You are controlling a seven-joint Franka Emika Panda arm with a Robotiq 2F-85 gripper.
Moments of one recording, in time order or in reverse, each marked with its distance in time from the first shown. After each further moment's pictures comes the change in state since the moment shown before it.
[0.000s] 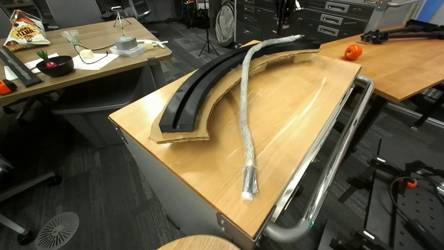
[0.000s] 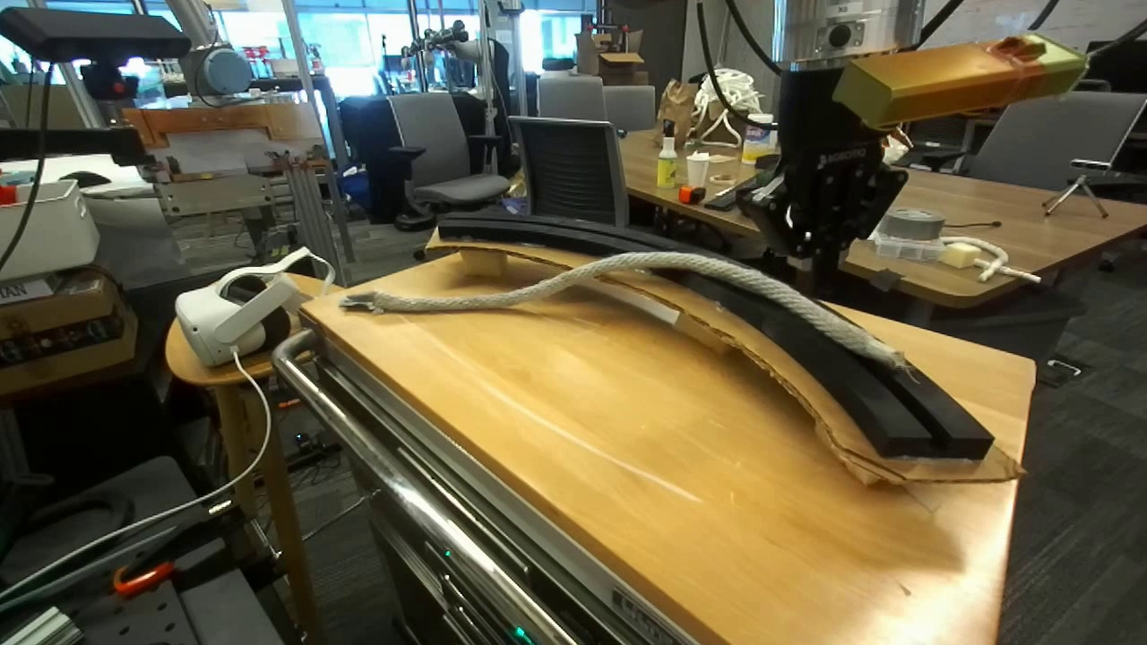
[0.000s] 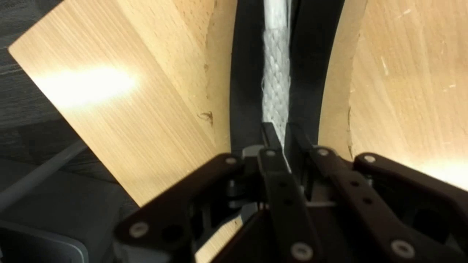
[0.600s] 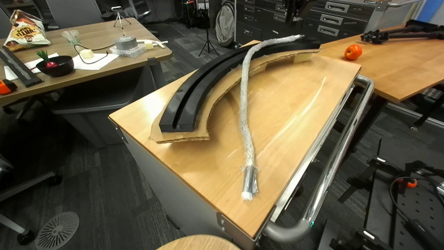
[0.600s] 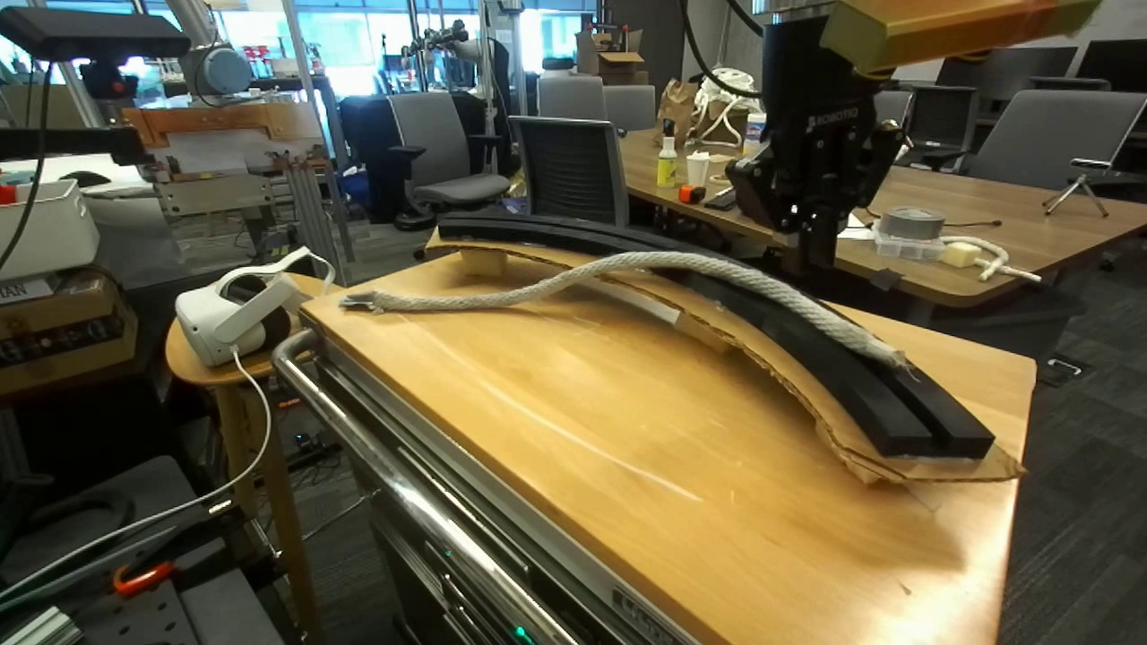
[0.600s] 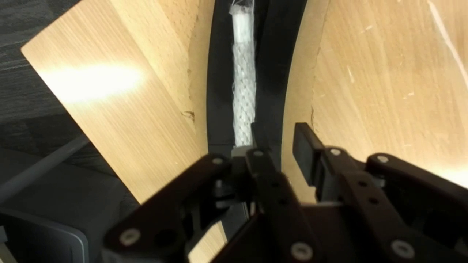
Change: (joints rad) arm -0.003 -0.121 -0.001 -0.111 -0.020 0.019 -0.020
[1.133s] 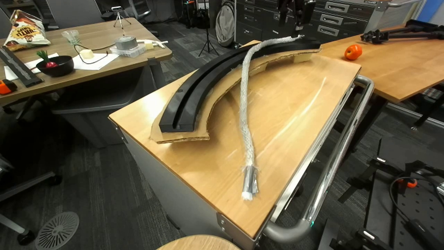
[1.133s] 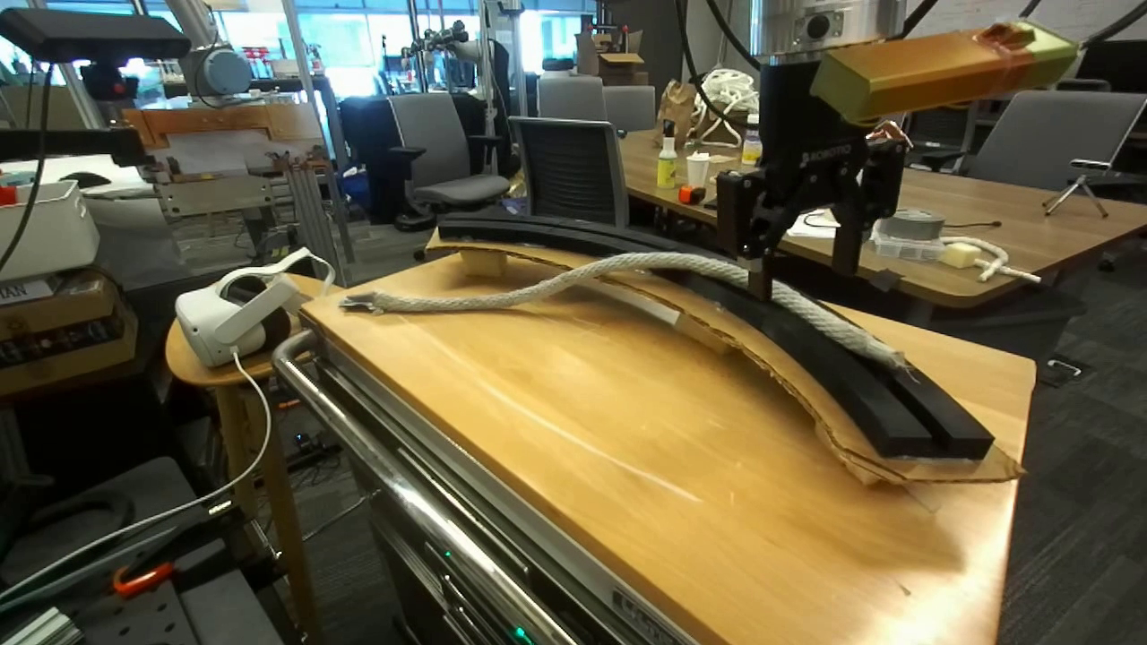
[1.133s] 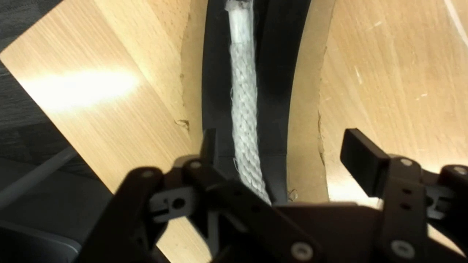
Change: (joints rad) arm 0.003 0.048 0.000 0.008 0.000 0.020 0.026
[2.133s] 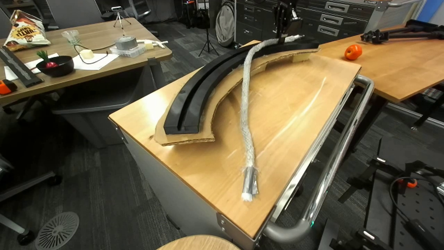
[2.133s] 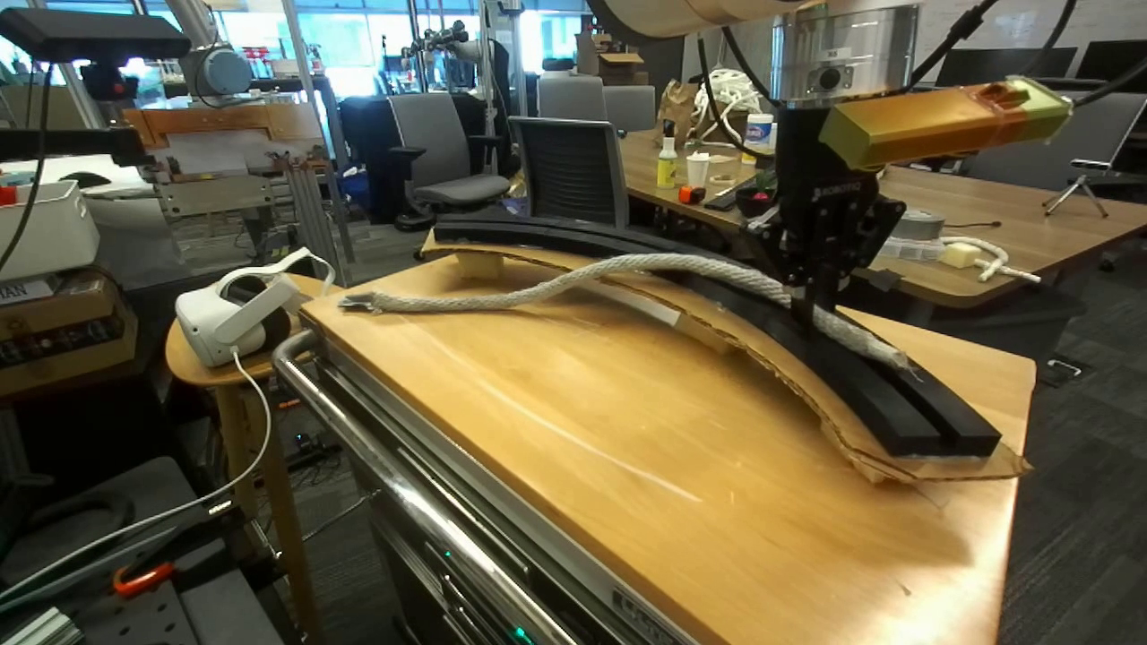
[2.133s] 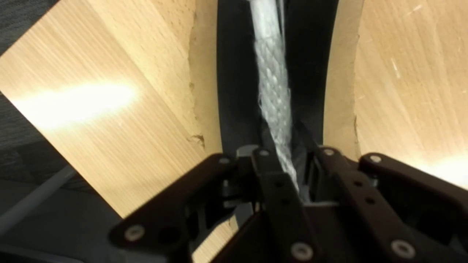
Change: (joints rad) arm 0.001 0.119 0.001 0.107 -0.001 -0.018 0.066
